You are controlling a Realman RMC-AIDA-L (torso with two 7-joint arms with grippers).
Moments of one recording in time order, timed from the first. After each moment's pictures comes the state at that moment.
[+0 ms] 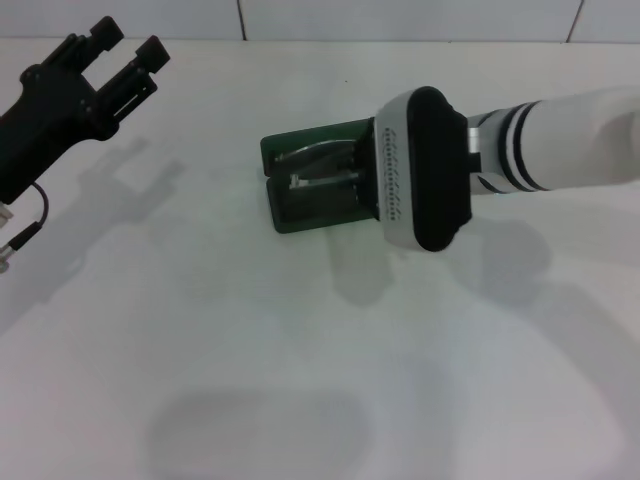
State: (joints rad) left arm -0.42 -2.08 0.72 0.41 1.27 1.49 -1.01; right arm 0.67 2.03 -1.92 -1.09 -2.26 -0.64 1.71
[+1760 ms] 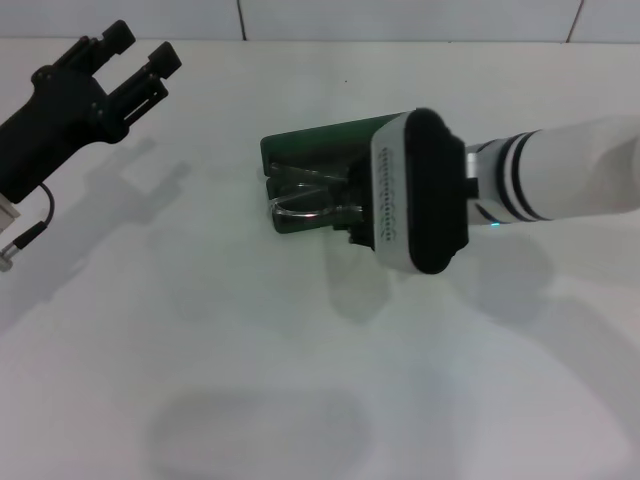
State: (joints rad) left arm -0.43 -2.08 0.72 0.41 1.30 1.48 -1.01; right arm 0.62 2.03 -1.97 -1.16 -2.29 -0.67 1.83
